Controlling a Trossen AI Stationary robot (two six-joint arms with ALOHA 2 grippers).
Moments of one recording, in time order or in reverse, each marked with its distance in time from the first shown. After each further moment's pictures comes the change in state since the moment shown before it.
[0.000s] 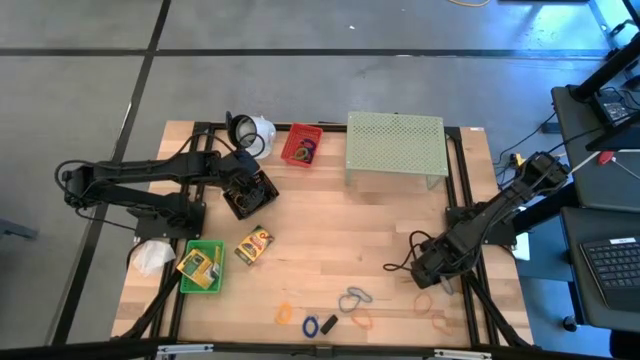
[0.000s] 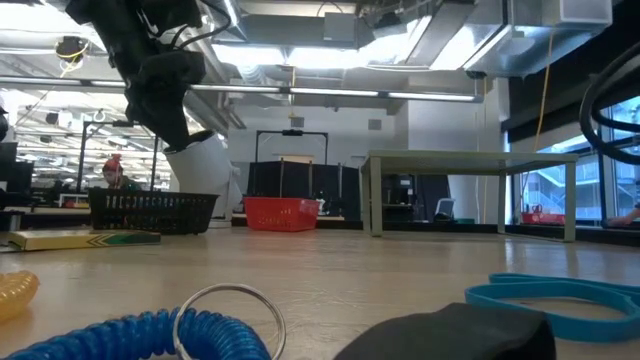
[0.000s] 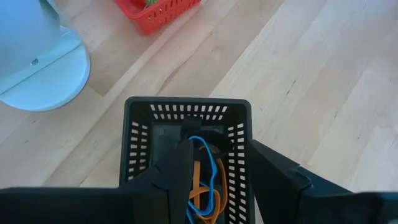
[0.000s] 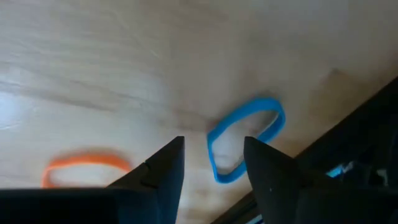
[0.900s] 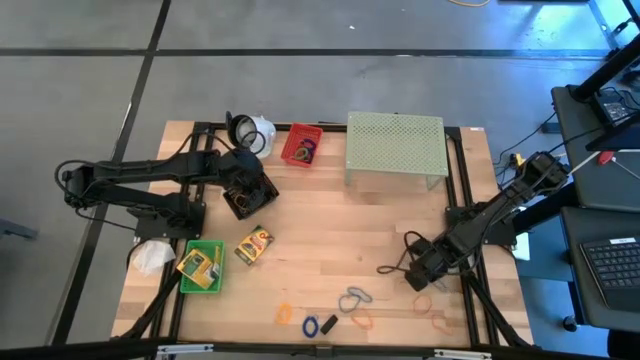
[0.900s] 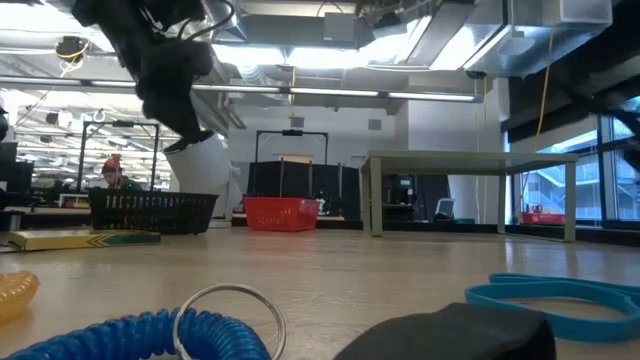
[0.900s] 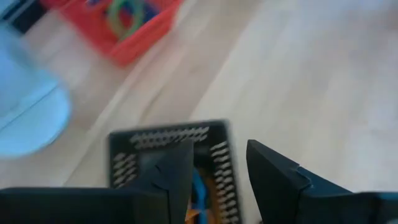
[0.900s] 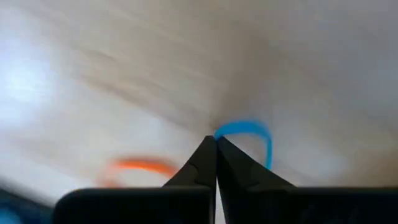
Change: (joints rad) left arm 0.000 0.000 0.000 0.083 0.055 0.125; right arm -0.011 -0.007 0.022 0.094 0.166 -0.172
